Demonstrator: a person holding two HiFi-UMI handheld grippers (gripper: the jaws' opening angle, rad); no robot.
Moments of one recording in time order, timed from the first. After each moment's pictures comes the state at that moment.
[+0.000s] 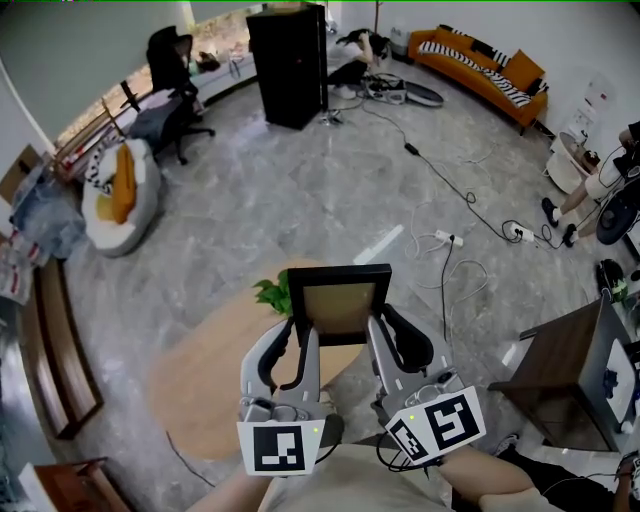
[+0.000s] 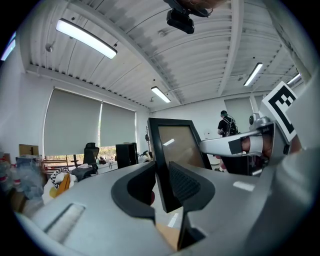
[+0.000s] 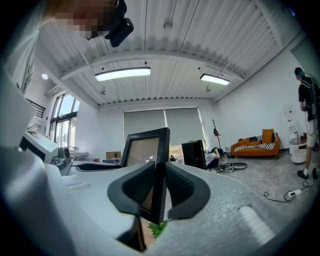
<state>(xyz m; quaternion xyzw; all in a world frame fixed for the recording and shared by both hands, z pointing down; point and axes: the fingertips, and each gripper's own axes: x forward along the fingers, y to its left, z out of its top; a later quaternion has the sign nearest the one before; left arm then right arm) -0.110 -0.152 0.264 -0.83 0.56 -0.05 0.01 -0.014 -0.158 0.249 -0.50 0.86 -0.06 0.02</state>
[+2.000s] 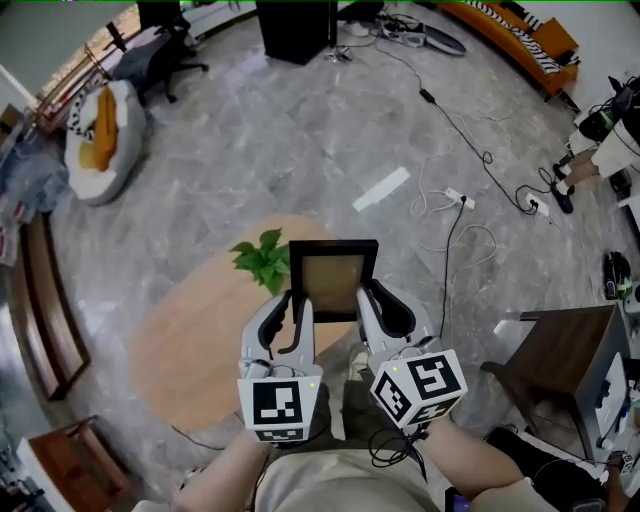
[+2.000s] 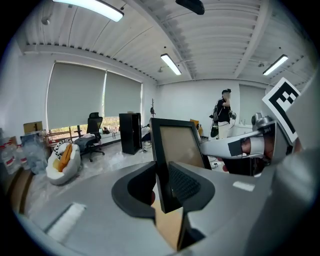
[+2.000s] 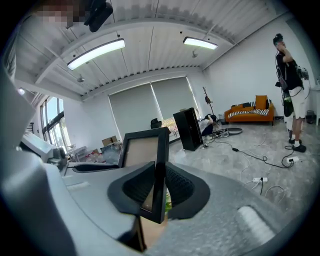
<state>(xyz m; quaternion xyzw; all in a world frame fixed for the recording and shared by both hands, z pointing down) -0.092 -0.241 0.419 -0.80 0.57 -0.14 -0.11 0.006 -0.255 0.412 -0.49 0.84 -0.21 -0.06</state>
